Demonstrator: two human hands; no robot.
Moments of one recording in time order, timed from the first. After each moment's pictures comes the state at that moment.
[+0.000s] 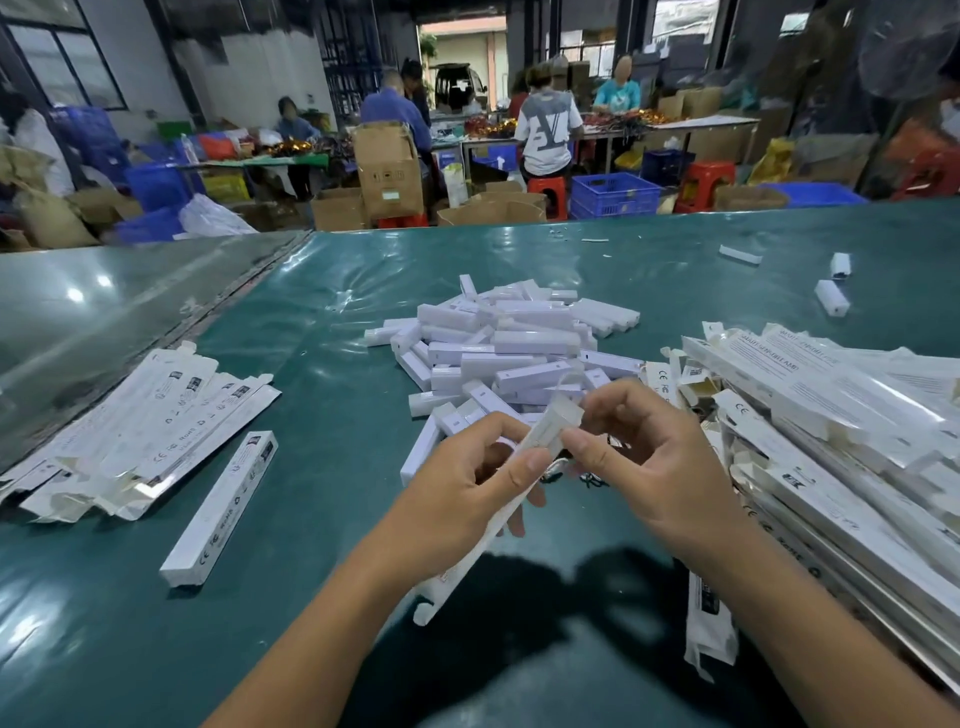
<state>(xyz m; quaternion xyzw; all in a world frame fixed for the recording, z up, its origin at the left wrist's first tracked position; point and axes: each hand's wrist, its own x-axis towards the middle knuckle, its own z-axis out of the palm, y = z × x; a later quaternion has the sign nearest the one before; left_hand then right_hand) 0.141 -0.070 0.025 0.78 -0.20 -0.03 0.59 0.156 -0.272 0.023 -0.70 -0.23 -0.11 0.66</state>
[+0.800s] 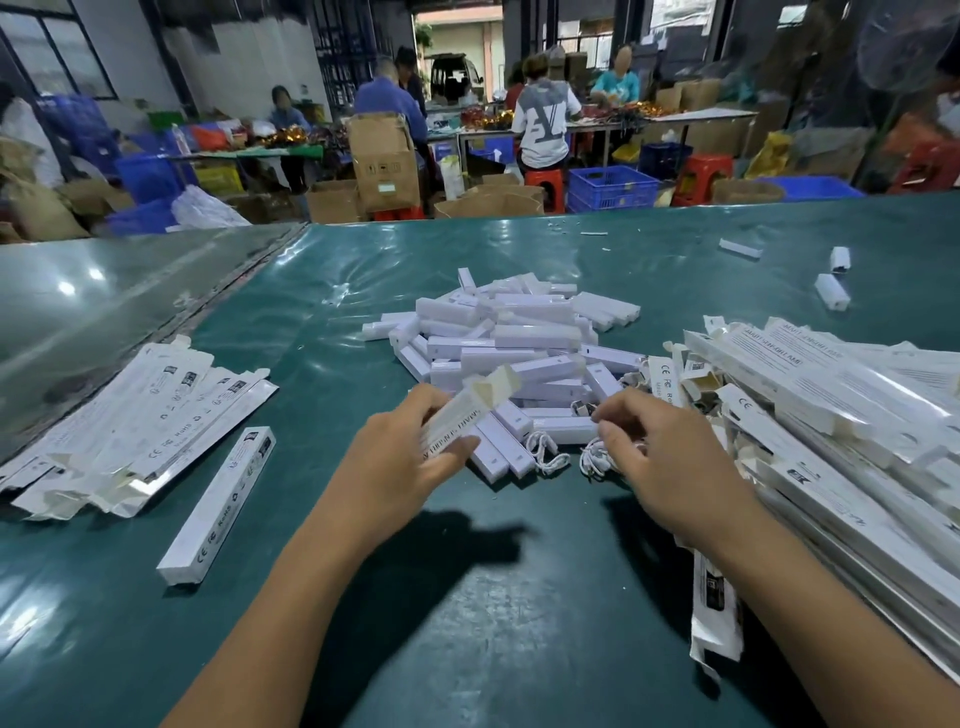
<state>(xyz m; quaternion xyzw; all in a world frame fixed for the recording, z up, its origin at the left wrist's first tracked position) 0.166 -0.018 0.016 0.91 -0.13 0.15 0.36 0.176 -0.286 0.016 -0.91 -0.13 -0.15 0.37</state>
